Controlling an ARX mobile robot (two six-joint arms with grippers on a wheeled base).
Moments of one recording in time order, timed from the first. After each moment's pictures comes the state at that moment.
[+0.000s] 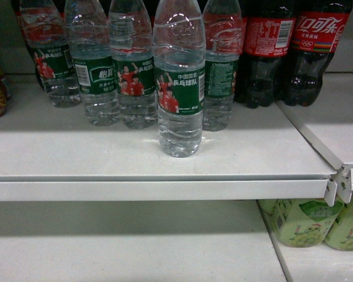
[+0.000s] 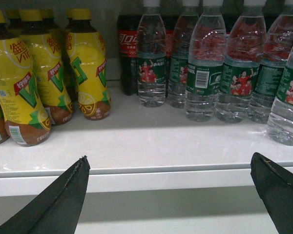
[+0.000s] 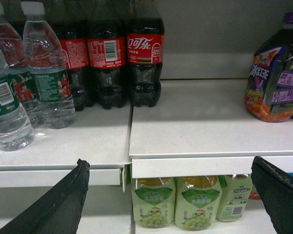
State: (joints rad) left arm 0.00 0.01 0.01 0.00 0.00 0.00; right arm 0.00 0.00 0.01 0.00 0.00 0.00
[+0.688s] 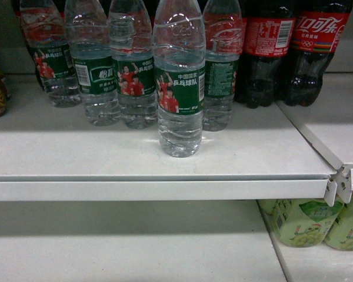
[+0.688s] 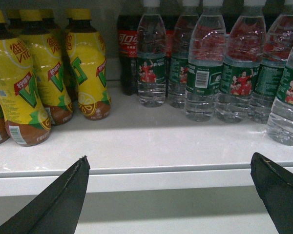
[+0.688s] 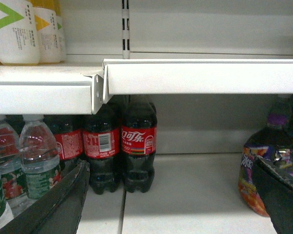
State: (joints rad) left arm 0.00 0.01 0.01 0.00 0.00 0.00; right arm -0.08 0.63 0.26 0.59 -0.07 0.00
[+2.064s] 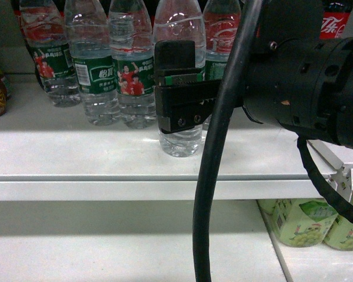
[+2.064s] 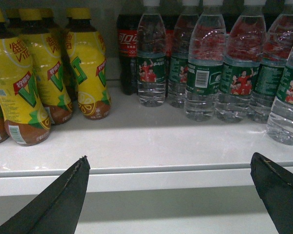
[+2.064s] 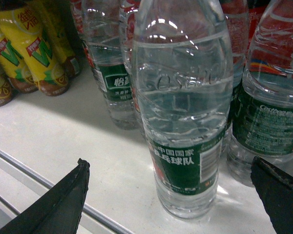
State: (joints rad) left arm 0.00 0.01 0.01 0.00 0.00 0.00; right arm 0.51 1.66 0.74 0.75 -0.08 0.11
